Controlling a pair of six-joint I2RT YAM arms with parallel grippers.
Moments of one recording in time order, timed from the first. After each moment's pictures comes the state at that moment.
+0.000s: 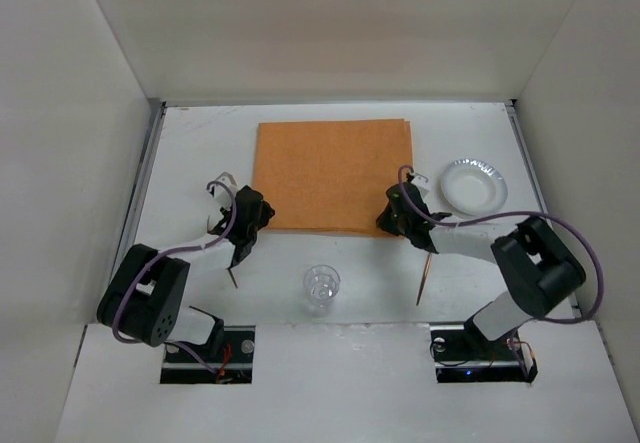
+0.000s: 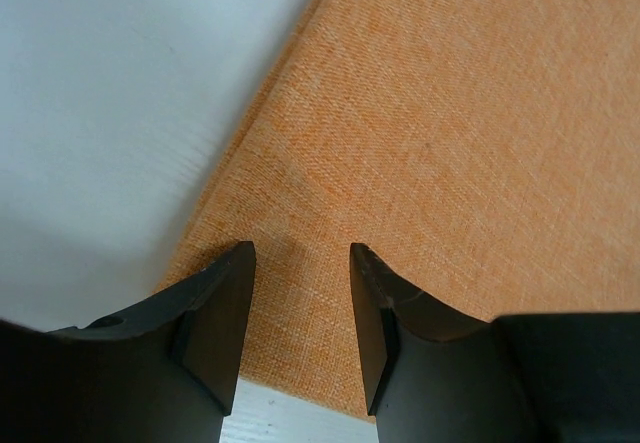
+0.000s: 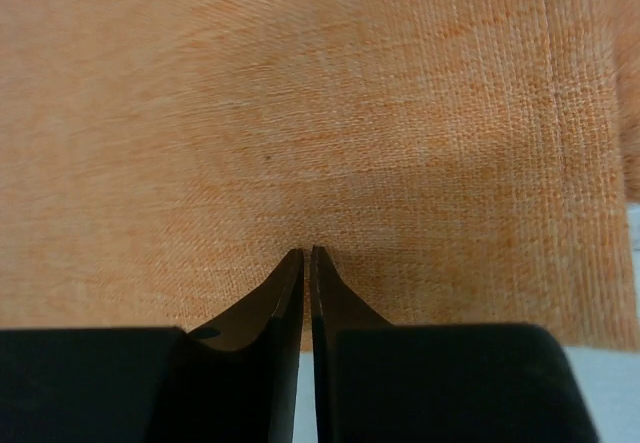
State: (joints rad) left arm -0.41 1.38 0.47 0.29 -0.42 -0.92; right arm 0.58 1.52 0.68 0.09 0.26 0.84
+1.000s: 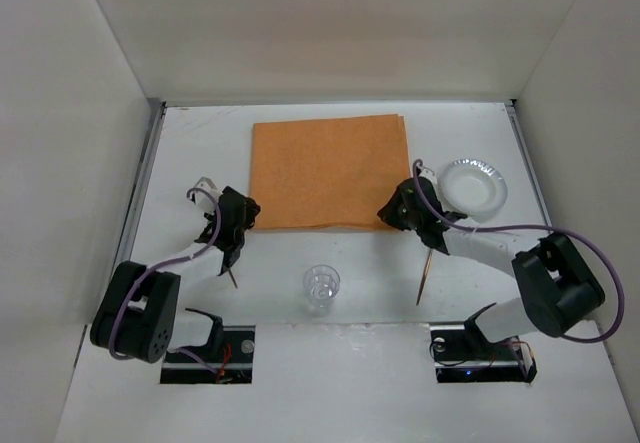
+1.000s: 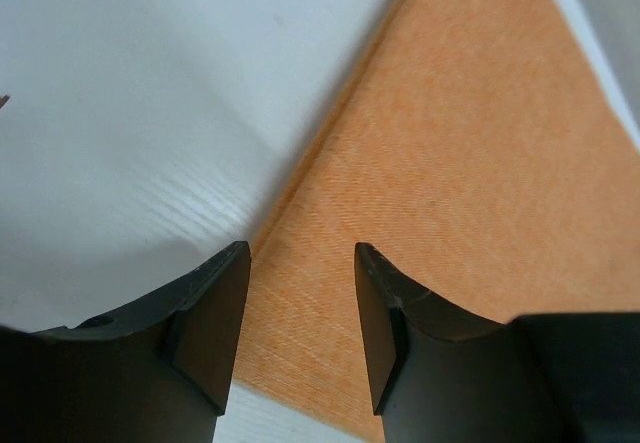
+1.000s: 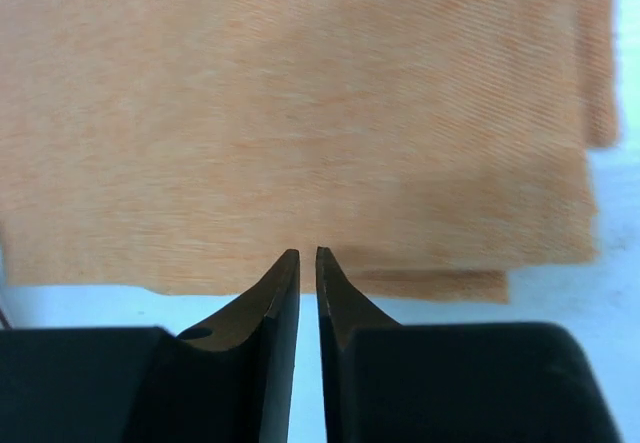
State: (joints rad) left arm -0.30 1.31 0.39 0.35 -0.42 -0.97; right arm 0.52 1.42 0.65 0.10 0.12 0.84
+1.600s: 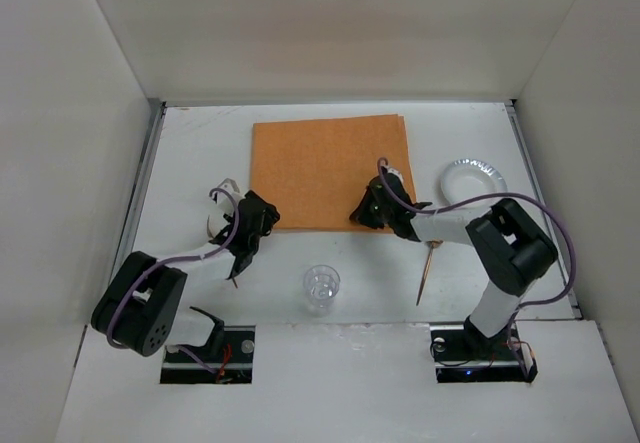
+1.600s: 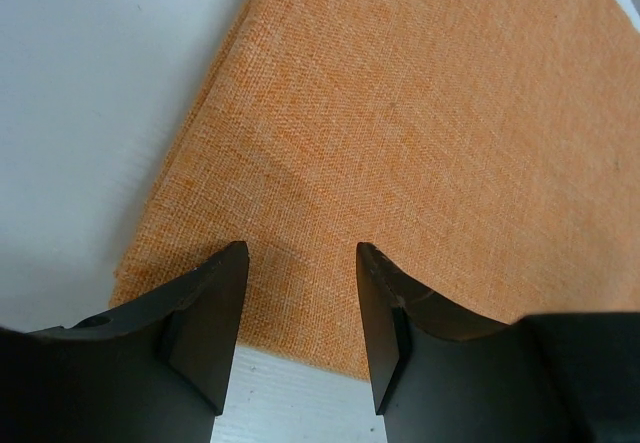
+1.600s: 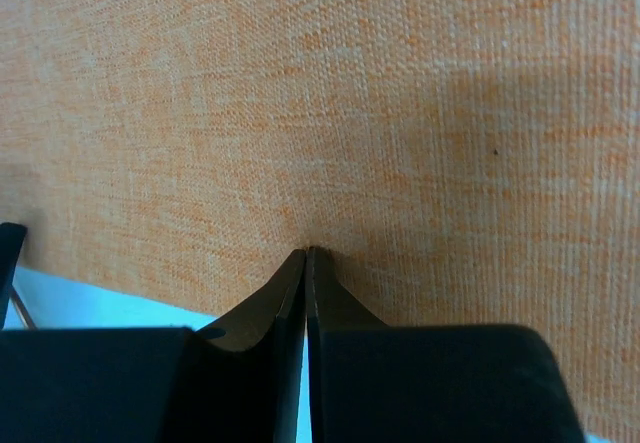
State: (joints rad) left arm -0.46 1.33 0.39 0.37 -0.43 -0.96; right arm 0.61 1.74 0.84 0.17 0.03 0.86
